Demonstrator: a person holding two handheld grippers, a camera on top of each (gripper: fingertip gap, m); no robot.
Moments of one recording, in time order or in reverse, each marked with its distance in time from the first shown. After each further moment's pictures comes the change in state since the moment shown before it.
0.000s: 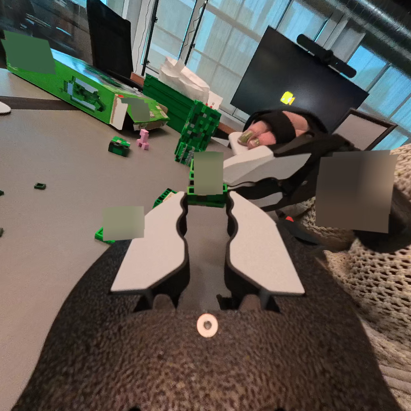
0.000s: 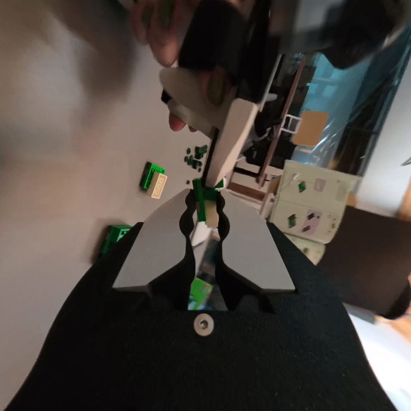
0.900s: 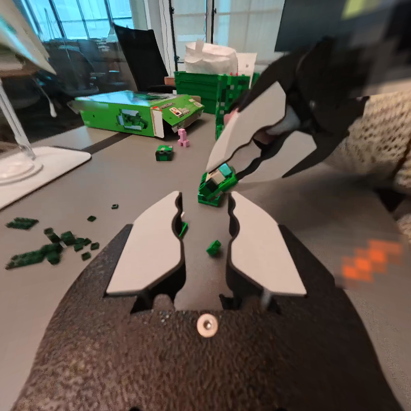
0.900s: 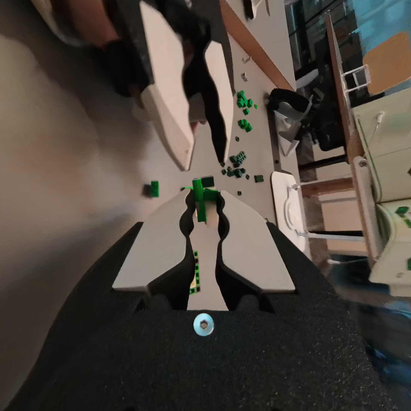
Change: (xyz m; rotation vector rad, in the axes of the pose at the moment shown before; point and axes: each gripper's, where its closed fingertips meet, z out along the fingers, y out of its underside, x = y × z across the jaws) left arm -0.017 0.008 -0.005 -0.115 -0.195 0.465; right arm -0.016 0.008 0.008 0.193 -0.173 0.627
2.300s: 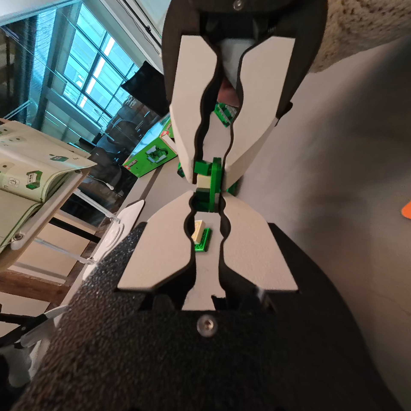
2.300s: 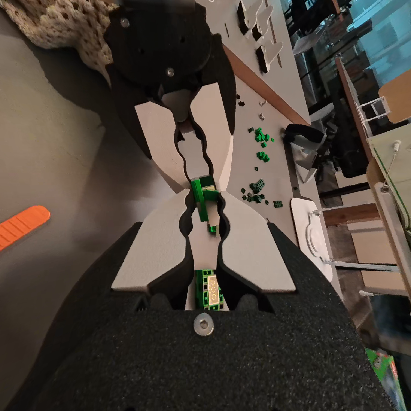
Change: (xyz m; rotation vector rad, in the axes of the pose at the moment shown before) left arm 0.029 0.001 0.005 -0.085 -0.110 0.646; right arm -0.023 -0.028 -0.017 0.154 -0.094 0.047
